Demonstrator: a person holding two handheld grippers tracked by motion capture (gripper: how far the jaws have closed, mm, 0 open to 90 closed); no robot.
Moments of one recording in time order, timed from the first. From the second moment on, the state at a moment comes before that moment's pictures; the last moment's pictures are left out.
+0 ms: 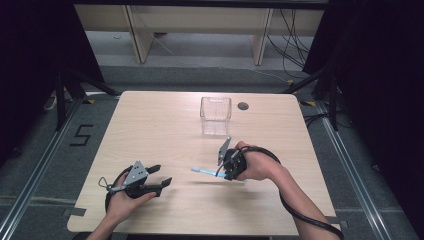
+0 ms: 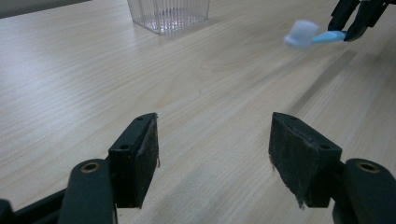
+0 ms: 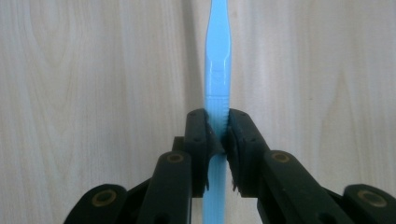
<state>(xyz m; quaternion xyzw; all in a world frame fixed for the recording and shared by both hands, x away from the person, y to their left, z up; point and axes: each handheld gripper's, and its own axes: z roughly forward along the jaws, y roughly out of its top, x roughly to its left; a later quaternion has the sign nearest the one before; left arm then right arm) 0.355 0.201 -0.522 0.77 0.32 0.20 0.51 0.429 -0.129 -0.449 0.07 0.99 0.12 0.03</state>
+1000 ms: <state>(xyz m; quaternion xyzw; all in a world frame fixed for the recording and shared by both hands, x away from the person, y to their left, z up) 0.356 0.201 -0.522 0.77 0.32 0.20 0.51 0.429 -0.176 -0.439 0.18 0.93 0.31 0.08</state>
